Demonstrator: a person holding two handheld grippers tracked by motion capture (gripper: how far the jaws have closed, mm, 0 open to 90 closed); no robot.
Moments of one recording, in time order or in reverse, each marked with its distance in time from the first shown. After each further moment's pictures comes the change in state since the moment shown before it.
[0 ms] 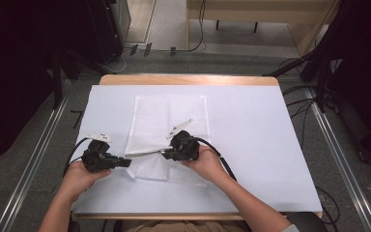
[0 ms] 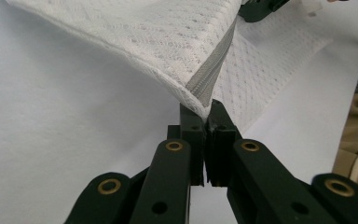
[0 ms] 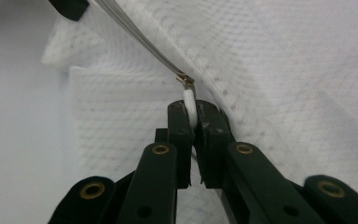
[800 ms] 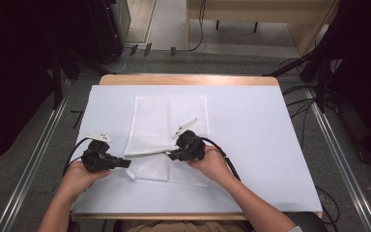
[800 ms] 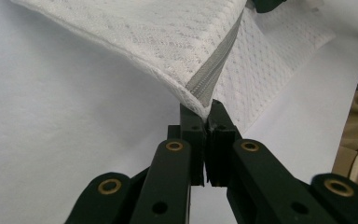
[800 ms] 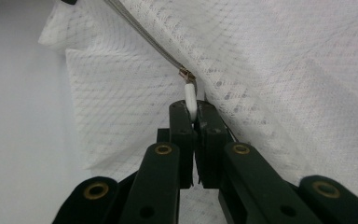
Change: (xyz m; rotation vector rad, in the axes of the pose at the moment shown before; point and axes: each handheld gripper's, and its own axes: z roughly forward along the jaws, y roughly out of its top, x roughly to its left) left arm 0.001 -0.001 0.000 0.011 0.004 -0.004; right arm -0.008 -0.010 -0.010 0.036 0.018 0.039
